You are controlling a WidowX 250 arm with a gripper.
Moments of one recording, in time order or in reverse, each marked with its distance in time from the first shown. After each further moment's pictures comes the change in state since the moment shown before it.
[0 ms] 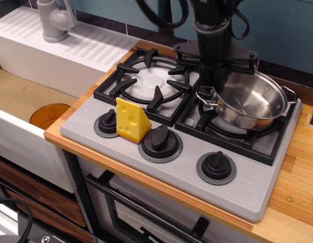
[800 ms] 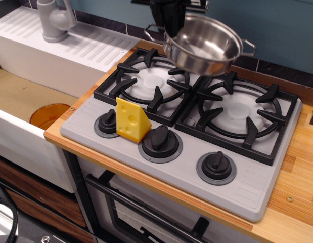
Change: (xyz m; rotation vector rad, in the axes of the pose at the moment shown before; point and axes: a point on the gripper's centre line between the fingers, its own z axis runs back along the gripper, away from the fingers) arm 0.031 0.059 0.062 -0.002 0.033 -0.131
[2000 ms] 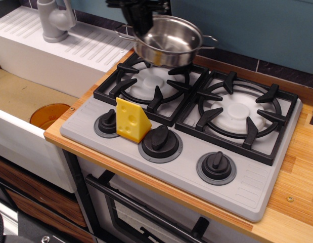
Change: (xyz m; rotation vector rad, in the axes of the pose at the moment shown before) arm 0.012 0.086 -0.029 -0.061 0.009 0.014
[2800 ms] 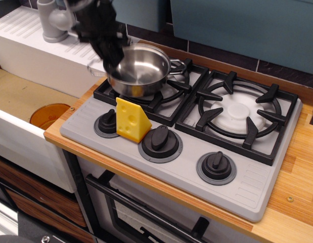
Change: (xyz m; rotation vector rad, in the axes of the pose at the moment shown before) arm -0.041 0.034 -0.045 -0.087 -0.087 0.042
